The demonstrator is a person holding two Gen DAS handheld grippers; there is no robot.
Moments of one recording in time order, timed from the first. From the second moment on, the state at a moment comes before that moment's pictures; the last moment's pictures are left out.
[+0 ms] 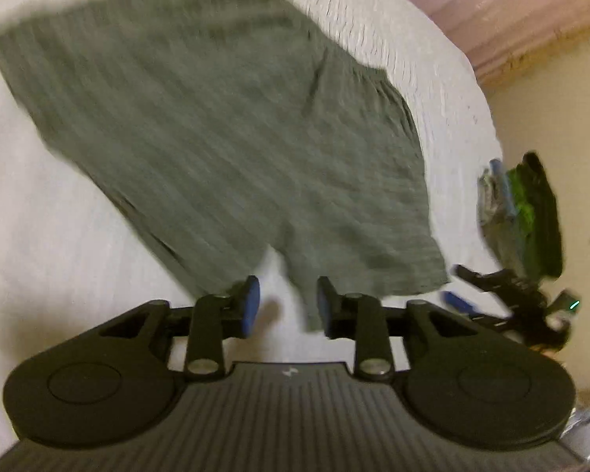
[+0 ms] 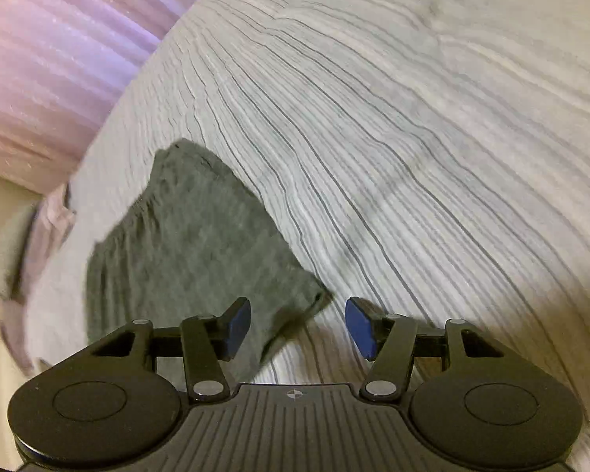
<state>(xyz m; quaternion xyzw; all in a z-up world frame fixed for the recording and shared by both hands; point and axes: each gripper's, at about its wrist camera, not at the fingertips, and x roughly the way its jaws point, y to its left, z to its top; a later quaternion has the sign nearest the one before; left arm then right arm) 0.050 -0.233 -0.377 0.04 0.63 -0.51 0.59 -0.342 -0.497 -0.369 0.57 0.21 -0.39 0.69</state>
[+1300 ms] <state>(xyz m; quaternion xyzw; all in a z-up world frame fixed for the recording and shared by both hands) -0.058 -0.188 -0.282 0.33 0.54 -0.41 0.66 -0.297 -0.372 -0.312 0.36 0.53 -0.31 0.70</state>
